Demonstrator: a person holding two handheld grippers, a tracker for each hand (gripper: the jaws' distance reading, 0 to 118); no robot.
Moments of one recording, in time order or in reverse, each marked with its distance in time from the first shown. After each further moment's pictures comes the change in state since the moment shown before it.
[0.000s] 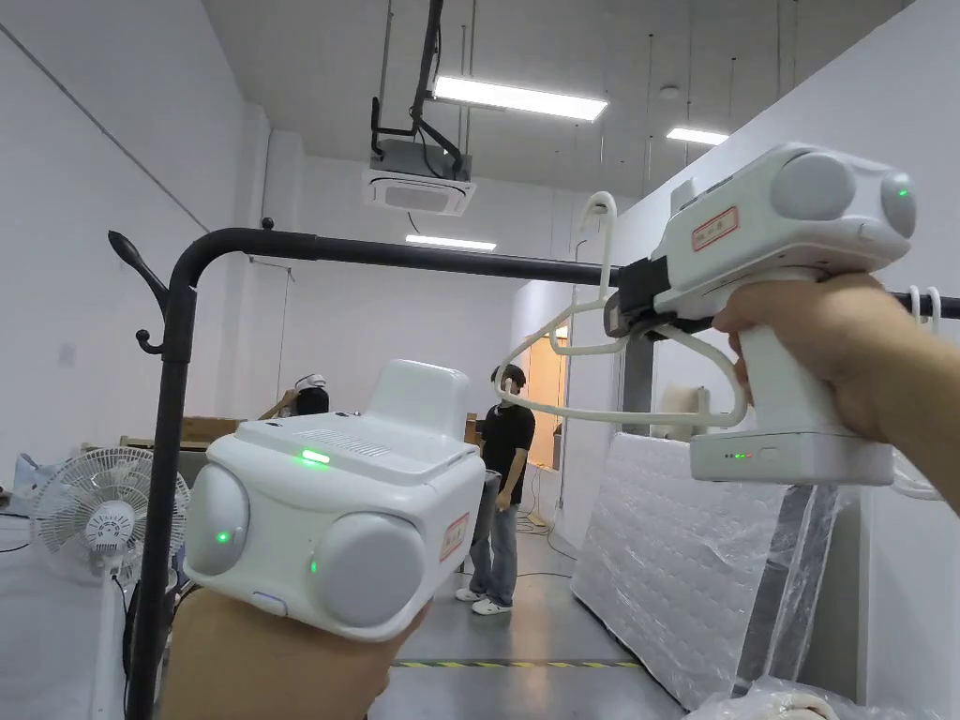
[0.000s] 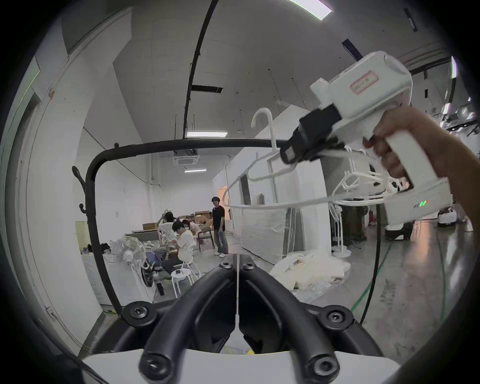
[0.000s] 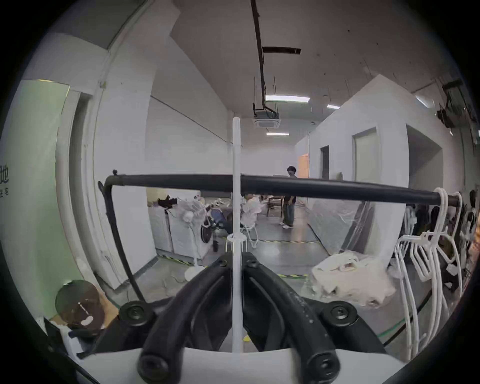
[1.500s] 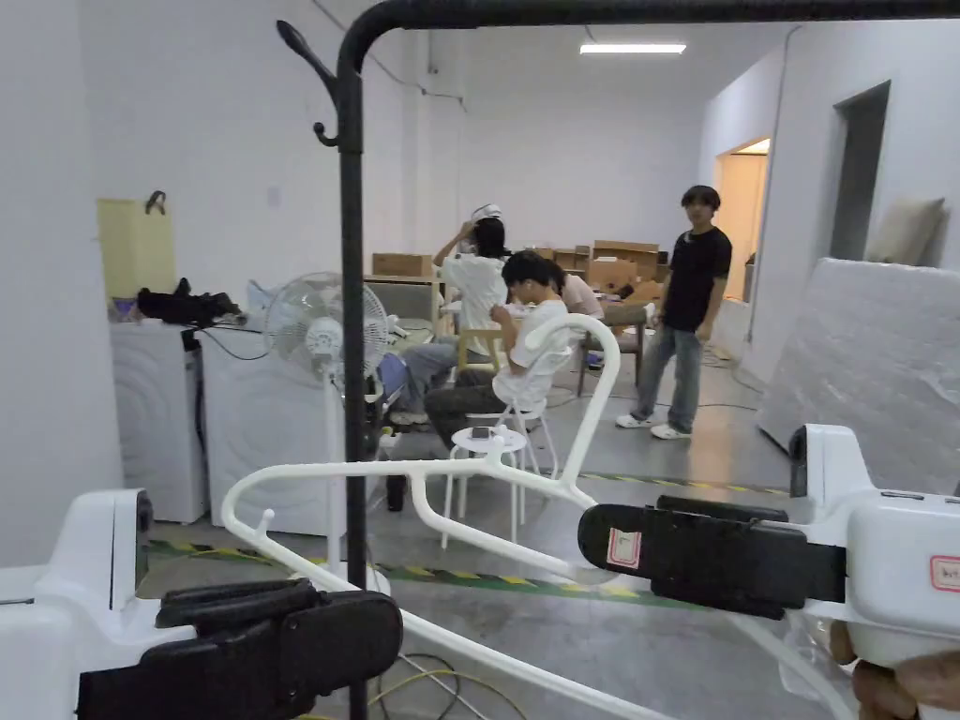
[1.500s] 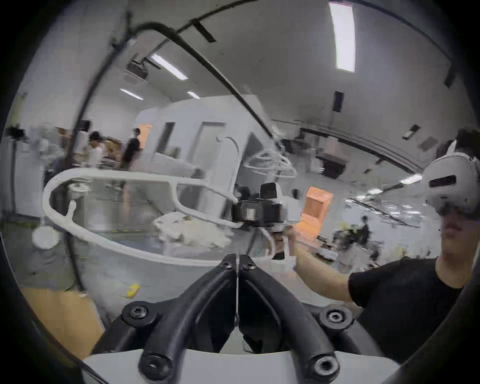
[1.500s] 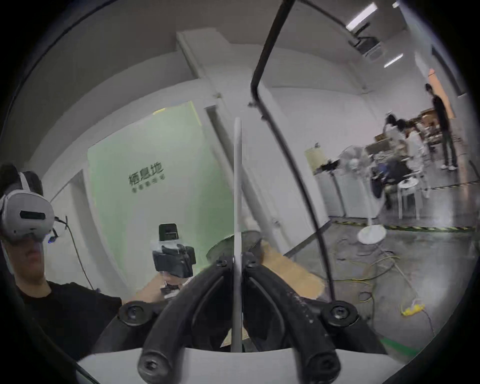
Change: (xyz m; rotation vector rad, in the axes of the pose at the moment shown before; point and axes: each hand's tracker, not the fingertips) left arm -0.140 -0.169 0.197 -0.196 -0.579 0.507; right arm -0.052 -0.311 -0.065 -0.151 1.231 -0.230
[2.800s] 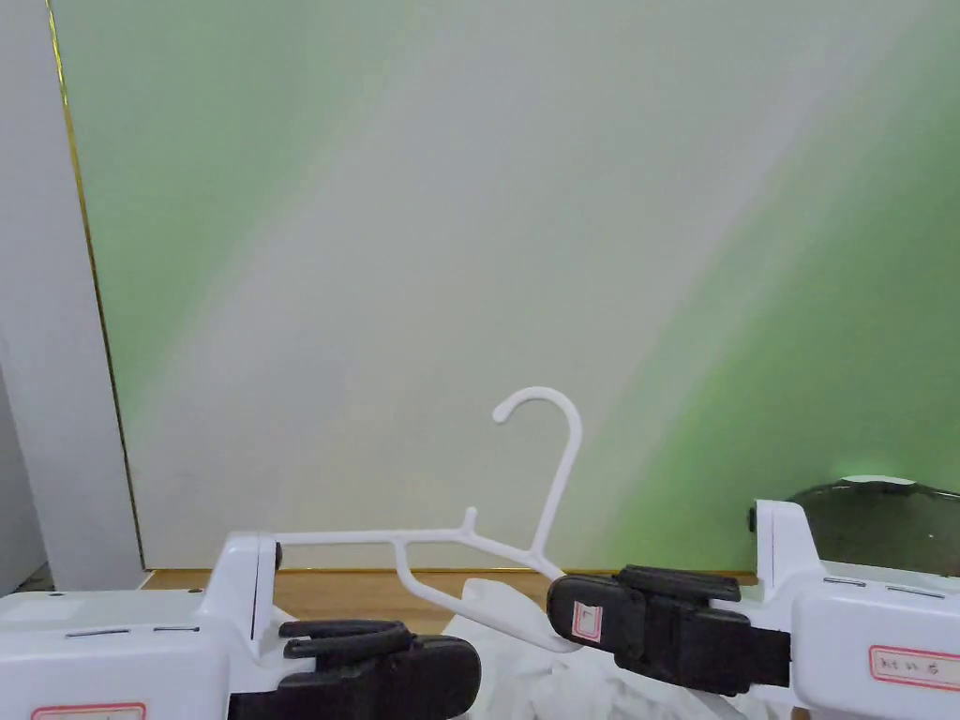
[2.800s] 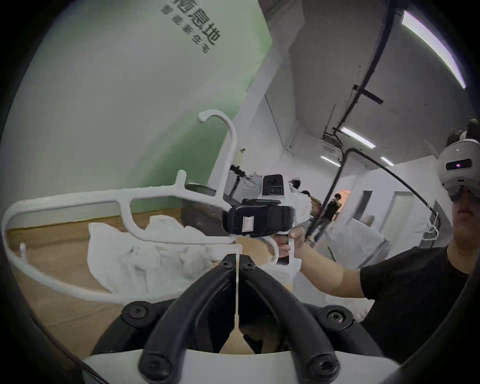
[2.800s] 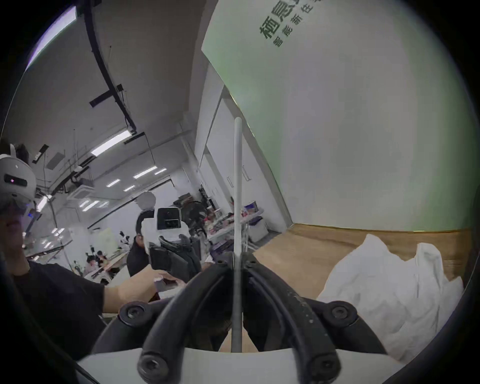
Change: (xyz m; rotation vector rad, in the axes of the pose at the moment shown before) left arm 0.274 -0.181 0.319 0.403 1.272 0.234; right arm -0.252 -0.162 -0.559 -0.576 1.201 0.094
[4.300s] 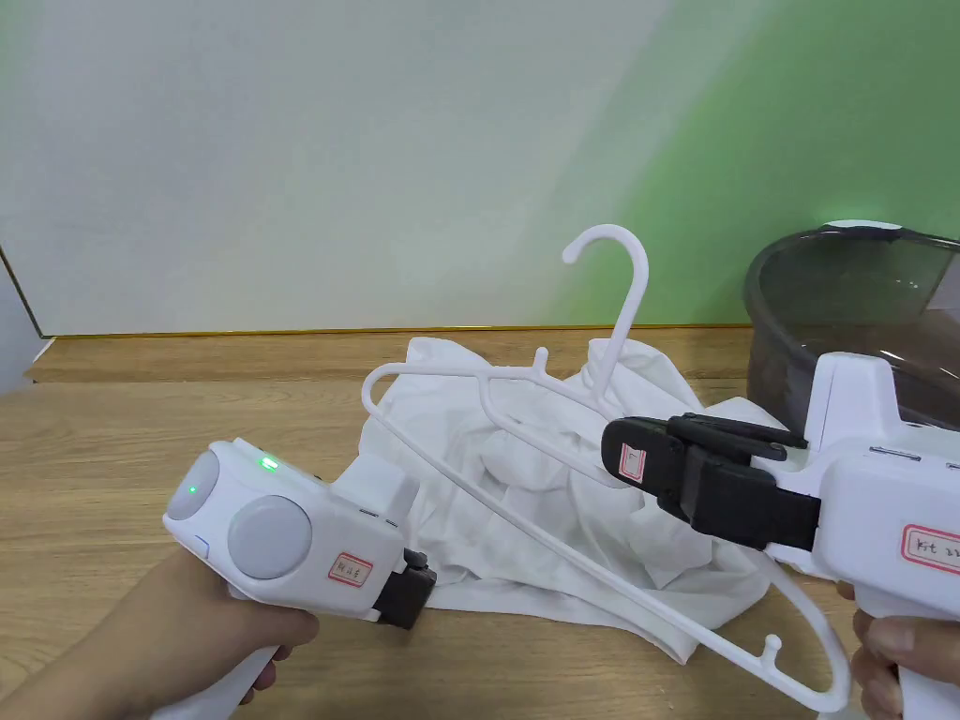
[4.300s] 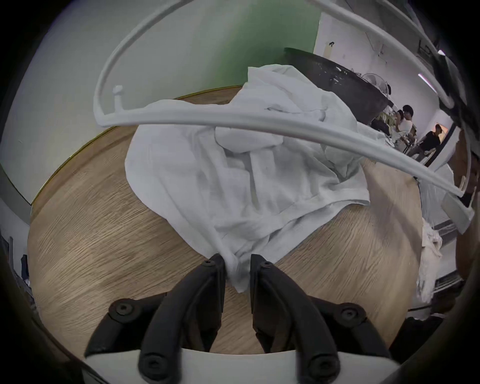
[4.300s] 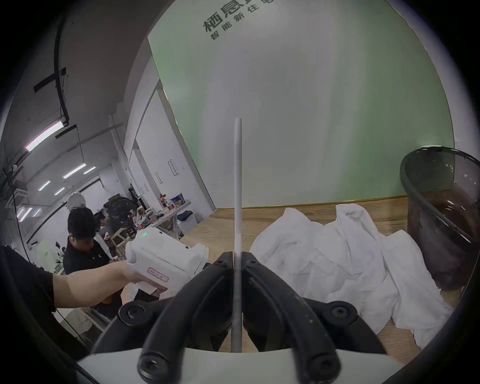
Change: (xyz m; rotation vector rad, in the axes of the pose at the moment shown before) left arm -0.110 -0.091 -0.155 -0.656 0.558 0.000; right arm -0.001 -0.058 0.030 -0.032 -0.443 -0.058
